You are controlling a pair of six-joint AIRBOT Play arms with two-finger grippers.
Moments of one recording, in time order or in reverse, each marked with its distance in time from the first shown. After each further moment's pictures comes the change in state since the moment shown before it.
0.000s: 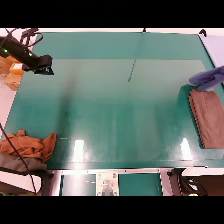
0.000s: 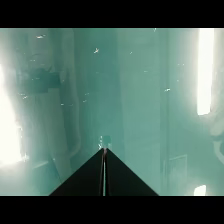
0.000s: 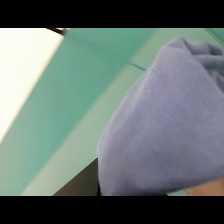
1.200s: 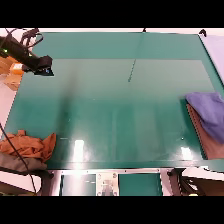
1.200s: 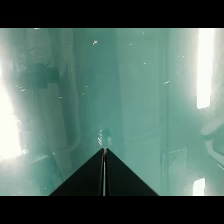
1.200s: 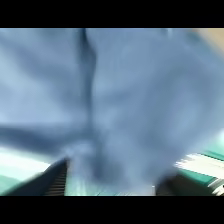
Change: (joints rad) left arm 0.000 0.000 0.000 0.000 -0.026 0.006; right arm -0.014 0.156 -0.539 -0.817 0.408 0.237
